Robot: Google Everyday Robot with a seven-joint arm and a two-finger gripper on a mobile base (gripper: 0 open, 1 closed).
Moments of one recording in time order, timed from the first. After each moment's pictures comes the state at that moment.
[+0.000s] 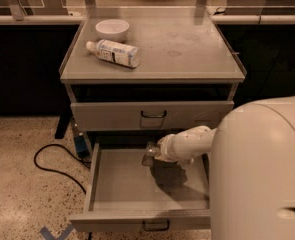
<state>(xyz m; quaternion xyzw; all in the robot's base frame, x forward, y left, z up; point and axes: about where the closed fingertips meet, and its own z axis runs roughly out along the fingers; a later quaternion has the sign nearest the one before) 0.640 -0.060 0.488 -0.63 0.72 -0.02 0.29</state>
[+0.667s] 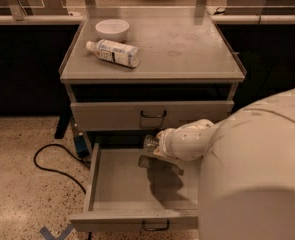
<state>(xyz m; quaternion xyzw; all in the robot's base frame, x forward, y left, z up) 0.615 -0.049 0.567 -0.64 0.70 -0.07 0.31</state>
